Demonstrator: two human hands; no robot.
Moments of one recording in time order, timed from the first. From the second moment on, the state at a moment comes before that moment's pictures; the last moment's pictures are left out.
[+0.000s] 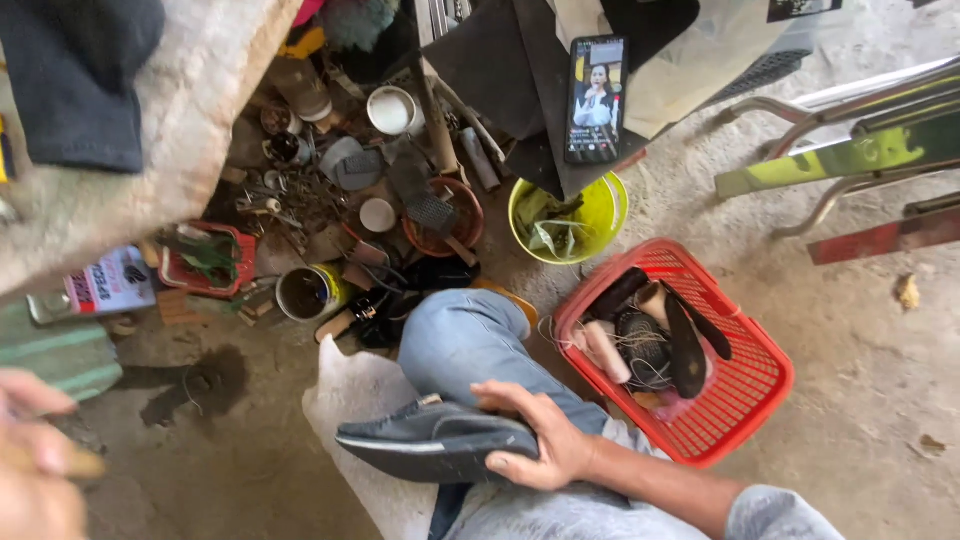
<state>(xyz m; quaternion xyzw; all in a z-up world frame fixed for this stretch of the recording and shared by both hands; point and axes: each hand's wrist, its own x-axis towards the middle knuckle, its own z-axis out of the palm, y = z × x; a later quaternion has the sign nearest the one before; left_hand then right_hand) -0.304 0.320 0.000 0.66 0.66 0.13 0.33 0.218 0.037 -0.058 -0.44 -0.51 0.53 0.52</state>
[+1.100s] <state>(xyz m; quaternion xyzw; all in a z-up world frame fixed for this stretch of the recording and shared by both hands) -0.052 0.011 -0.015 0.46 0.57 0.32 0.60 0.244 -0.018 -0.024 -0.62 -0.68 0.14 0.37</state>
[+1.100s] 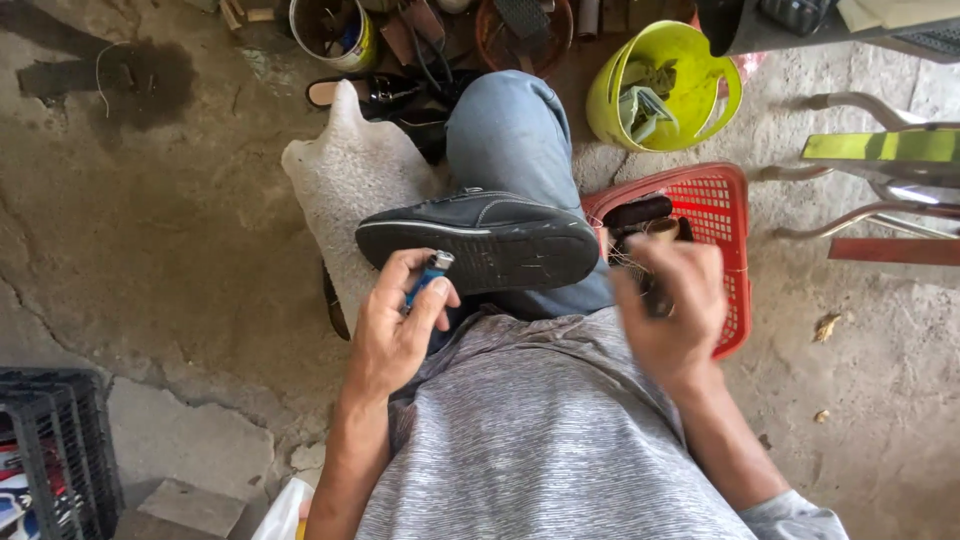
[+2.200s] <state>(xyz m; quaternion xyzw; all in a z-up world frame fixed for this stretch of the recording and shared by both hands) -0.001 -0.004 -0.005 0.48 0.59 0.24 0.60 0.174 -0.014 0.000 -0.57 -0.65 0.28 0.41</state>
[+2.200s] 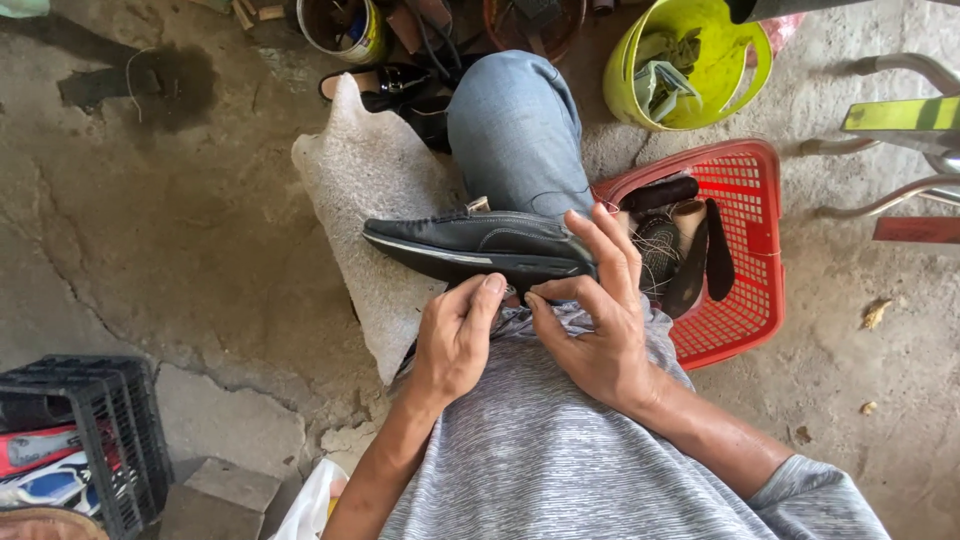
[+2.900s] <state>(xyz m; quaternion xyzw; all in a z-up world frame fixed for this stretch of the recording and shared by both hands) 0.015 -0.024 -0.023 0.51 0.61 0.30 0.53 0.175 -0.025 -0.013 -0.56 -0.65 0.28 0.43</state>
